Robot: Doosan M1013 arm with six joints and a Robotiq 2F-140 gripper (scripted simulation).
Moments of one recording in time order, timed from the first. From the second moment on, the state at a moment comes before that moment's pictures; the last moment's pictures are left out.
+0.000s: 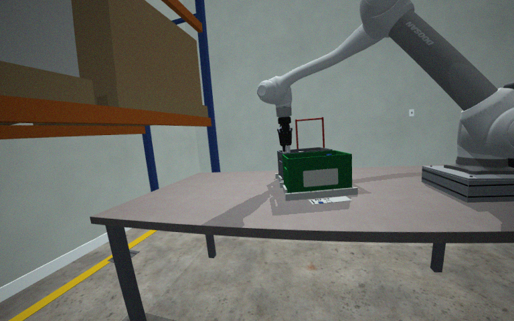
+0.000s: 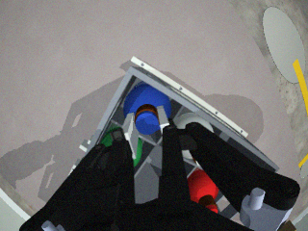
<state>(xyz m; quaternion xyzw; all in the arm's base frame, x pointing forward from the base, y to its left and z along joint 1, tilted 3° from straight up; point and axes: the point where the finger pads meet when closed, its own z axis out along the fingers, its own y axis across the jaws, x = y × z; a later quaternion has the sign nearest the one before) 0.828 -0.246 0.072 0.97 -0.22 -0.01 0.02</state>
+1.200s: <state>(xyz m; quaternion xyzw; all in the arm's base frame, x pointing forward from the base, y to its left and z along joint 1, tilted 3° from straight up) 0.828 -0.246 0.085 0.97 -0.22 -0.01 0.02</state>
